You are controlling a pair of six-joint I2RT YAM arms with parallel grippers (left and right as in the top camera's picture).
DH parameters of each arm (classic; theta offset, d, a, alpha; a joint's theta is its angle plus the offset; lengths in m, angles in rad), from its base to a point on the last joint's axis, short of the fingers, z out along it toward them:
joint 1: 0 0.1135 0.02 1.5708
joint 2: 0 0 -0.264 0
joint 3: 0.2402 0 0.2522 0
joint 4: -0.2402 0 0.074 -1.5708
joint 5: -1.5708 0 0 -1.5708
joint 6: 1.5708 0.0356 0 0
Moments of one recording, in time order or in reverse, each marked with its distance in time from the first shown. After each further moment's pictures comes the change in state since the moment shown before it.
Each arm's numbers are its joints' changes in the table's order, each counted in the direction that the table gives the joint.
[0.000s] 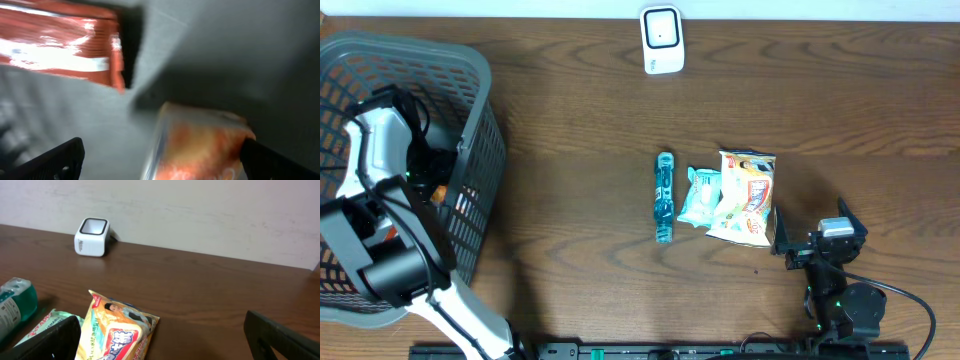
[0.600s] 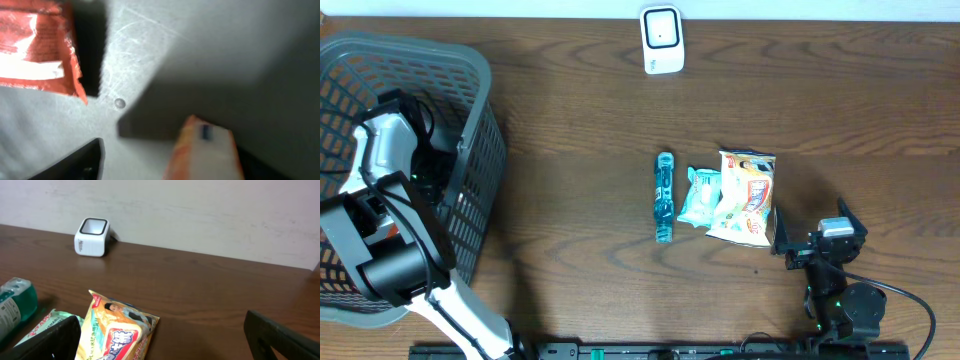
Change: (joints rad) left arm -0.001 -0.005 -0.065 0.118 -0.048 0.001; right arm 0.000 0.000 0.000 0.000 0.000 0.000
